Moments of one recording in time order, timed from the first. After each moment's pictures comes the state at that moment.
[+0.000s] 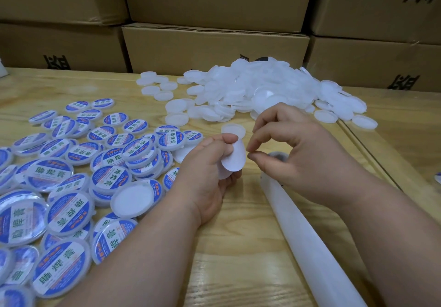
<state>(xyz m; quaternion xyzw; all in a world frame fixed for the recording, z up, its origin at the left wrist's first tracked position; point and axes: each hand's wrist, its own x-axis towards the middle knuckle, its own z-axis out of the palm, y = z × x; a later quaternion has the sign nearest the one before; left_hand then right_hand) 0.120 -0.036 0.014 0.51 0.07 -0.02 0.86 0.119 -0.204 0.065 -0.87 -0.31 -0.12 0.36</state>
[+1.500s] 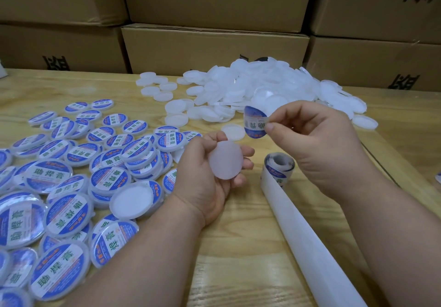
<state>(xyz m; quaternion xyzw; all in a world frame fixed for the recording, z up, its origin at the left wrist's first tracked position) 0.115 -0.038 0.018 0.42 0.01 -0.04 0.90 0.126 -0.202 0.066 -0.74 -0.18 -0.12 0.63</state>
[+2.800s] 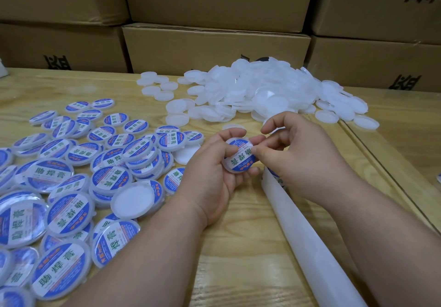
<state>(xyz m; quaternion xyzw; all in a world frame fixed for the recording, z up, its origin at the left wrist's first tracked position) 0.121 -0.042 0.014 0.42 -0.03 -0.07 0.90 0.129 -0.193 0.050 -0.84 -0.11 -0.07 0.52</state>
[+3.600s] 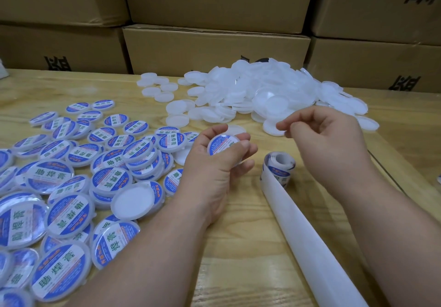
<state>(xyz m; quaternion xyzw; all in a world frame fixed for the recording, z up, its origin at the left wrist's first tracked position) 0.127 -0.043 0.006 0.45 0.02 0.04 0.89 0.139 -0.213 0.054 -0.82 -0.04 -0.19 0.53</state>
